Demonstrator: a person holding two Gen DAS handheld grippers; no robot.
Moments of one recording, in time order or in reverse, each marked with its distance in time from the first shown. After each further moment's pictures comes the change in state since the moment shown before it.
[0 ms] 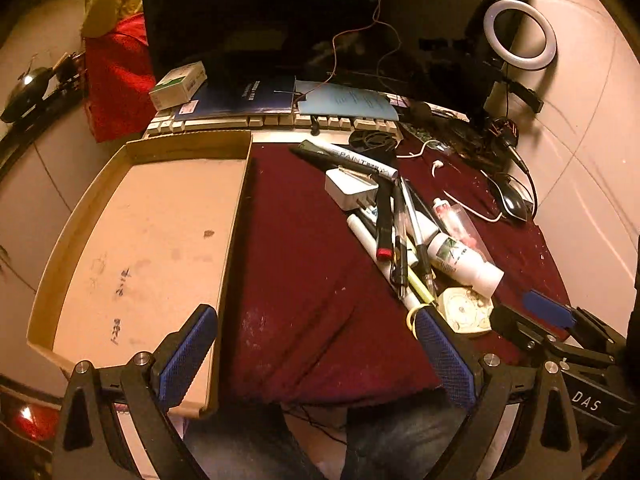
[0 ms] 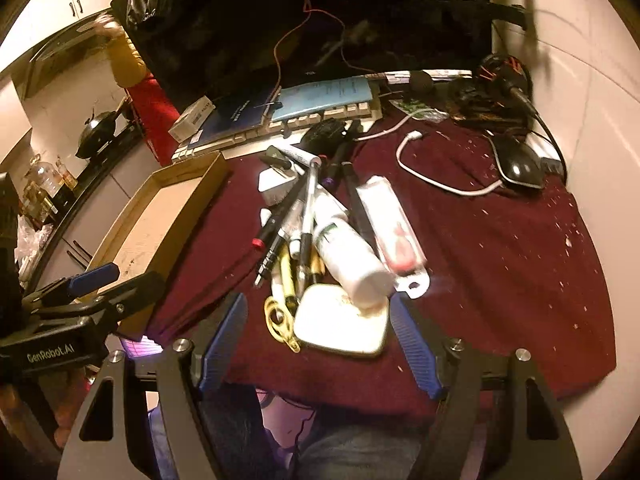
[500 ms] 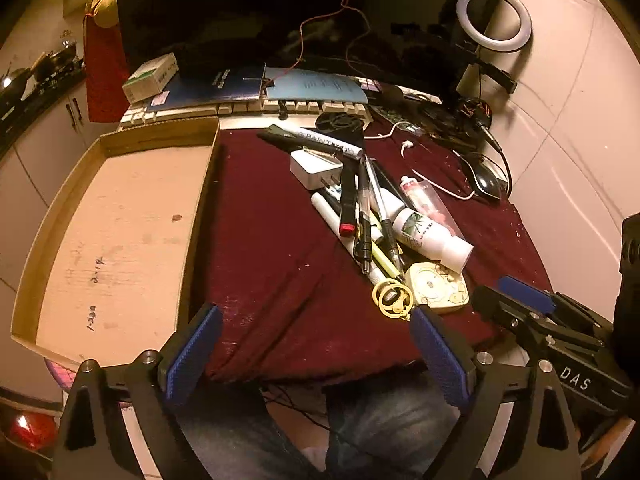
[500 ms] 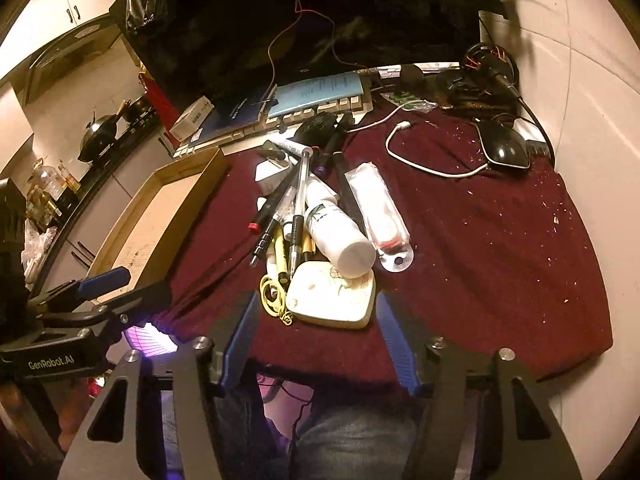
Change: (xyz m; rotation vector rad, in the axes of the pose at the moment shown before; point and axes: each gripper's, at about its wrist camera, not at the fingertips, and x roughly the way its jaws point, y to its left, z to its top) left arm 0.011 -0.025 -0.002 0.013 0.058 -0.074; right arm -0.008 -0.007 -0.011 0.031 -0.001 0.025
